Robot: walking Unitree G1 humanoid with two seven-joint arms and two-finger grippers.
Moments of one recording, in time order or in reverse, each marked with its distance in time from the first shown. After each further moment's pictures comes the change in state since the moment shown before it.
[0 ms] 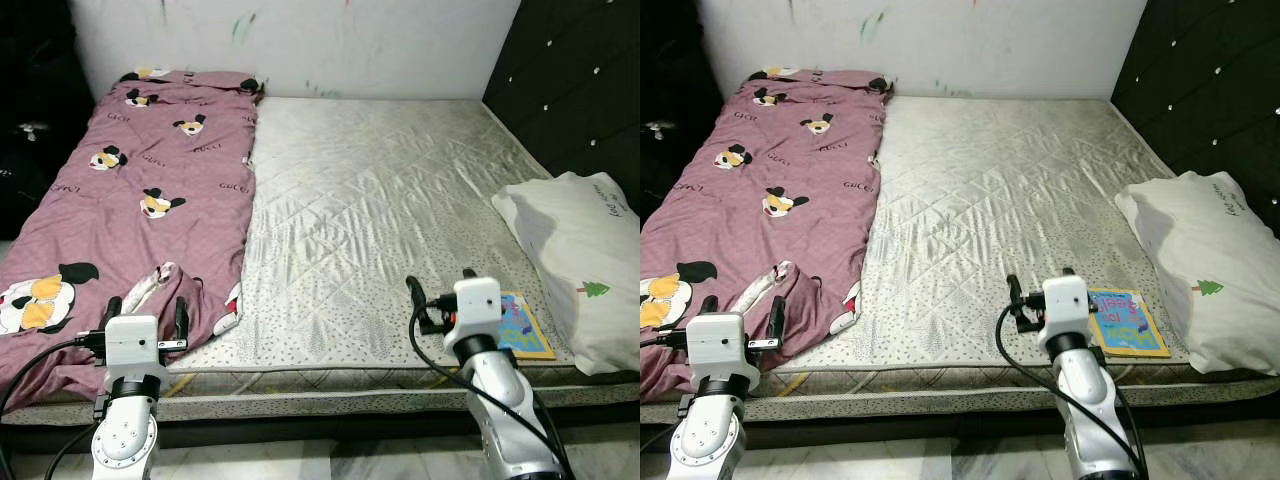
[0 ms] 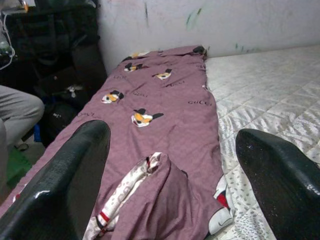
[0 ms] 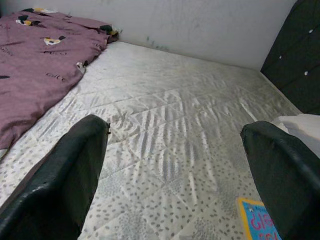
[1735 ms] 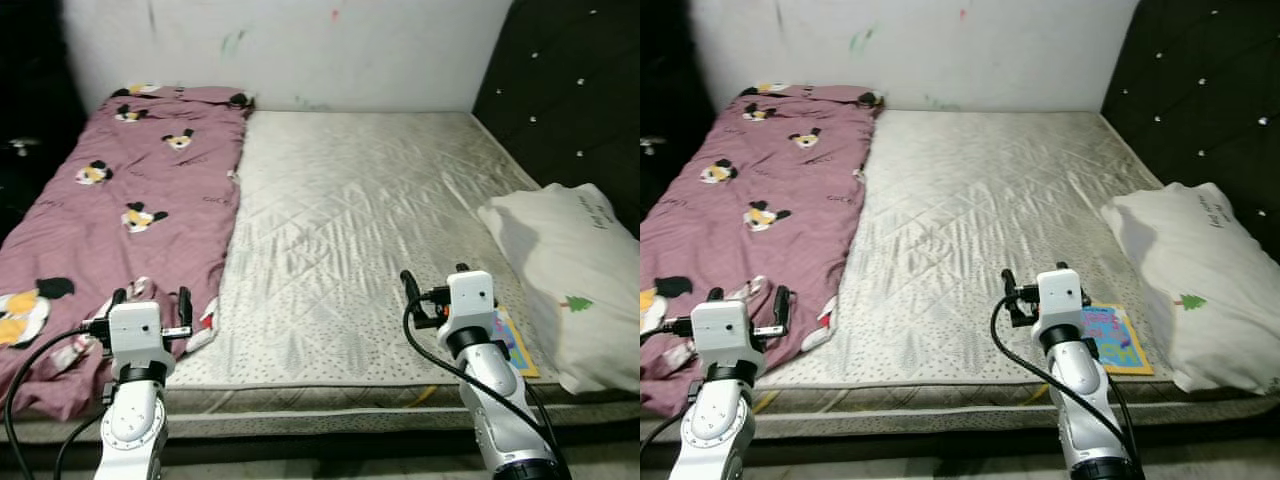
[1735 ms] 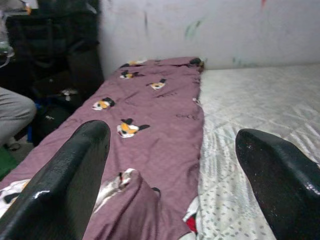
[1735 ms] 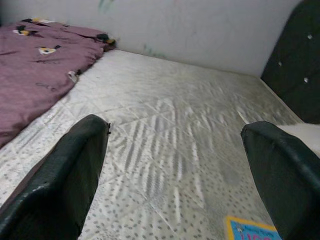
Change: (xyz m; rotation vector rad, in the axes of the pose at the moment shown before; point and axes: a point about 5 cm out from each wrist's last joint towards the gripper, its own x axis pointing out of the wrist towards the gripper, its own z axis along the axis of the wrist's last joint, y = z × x) left arm 0.015 -0.006 0.006 -0.056 0.002 0.009; right arm 0.010 0.002 0.003 0.007 0.003 -0.002
